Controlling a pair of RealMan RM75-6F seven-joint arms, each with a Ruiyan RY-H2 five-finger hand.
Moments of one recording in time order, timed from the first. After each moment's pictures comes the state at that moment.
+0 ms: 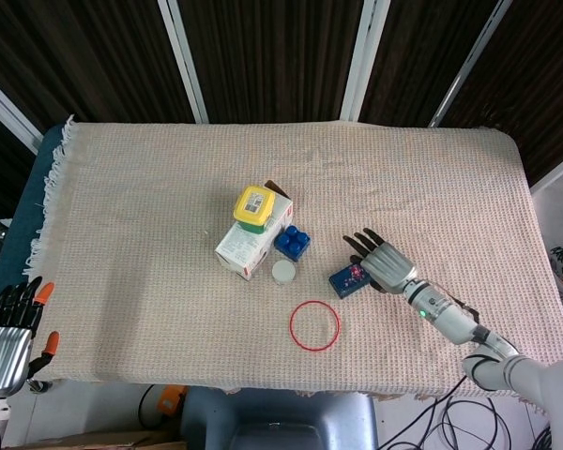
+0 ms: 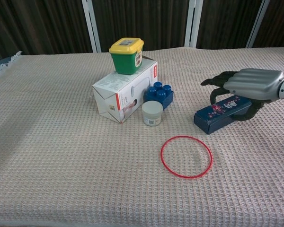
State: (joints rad) left arm -0.06 -1.17 -0.02 -1.58 1.61 1.58 0.15; right arm 0.75 -1.52 -0.05 -0.95 -1.62 0.92 0.02
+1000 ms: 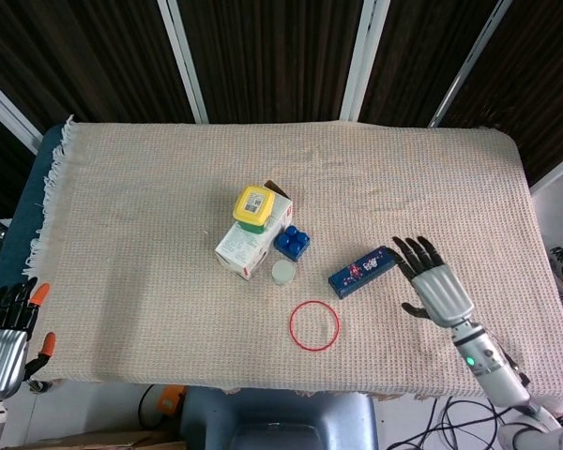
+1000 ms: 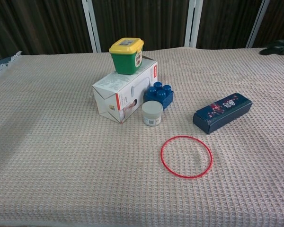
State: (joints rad) left arm -0.05 -1.18 -0.02 -1.57 1.62 1.61 0.16; right arm 0.39 -1.32 -0.05 -1.41 -1.54 1.41 -0.15
